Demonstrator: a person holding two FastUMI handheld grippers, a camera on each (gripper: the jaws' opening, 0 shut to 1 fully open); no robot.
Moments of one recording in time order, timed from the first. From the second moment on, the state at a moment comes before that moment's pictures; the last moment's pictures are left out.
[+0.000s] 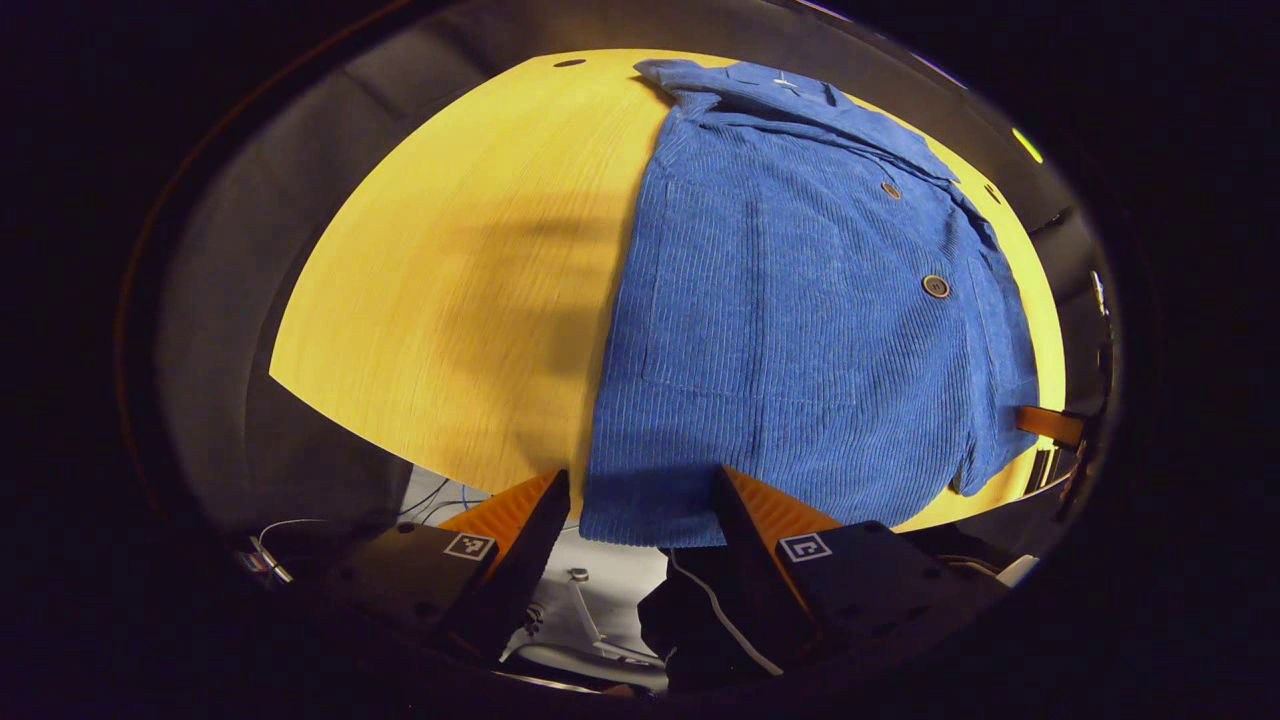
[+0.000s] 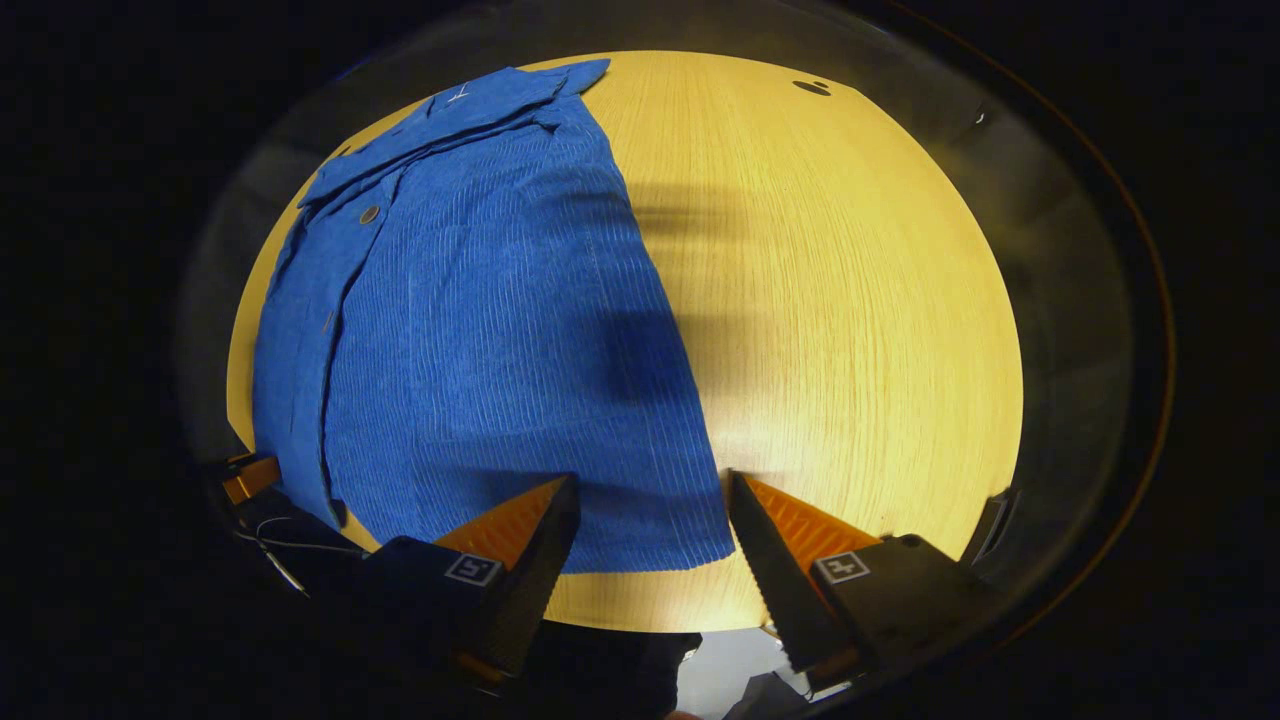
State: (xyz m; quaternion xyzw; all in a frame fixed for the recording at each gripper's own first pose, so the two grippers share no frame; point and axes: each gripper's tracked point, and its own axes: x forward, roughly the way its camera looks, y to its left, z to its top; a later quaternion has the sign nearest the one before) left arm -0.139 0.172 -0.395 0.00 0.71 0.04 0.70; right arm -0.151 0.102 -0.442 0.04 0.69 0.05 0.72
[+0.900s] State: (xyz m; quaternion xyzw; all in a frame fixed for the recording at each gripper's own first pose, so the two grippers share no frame) left arm -0.132 0.144 -0.392 -0.03 0.72 -0.03 0.69; right arm -0.155 0.132 -0.433 0.05 0.67 0.08 0.74
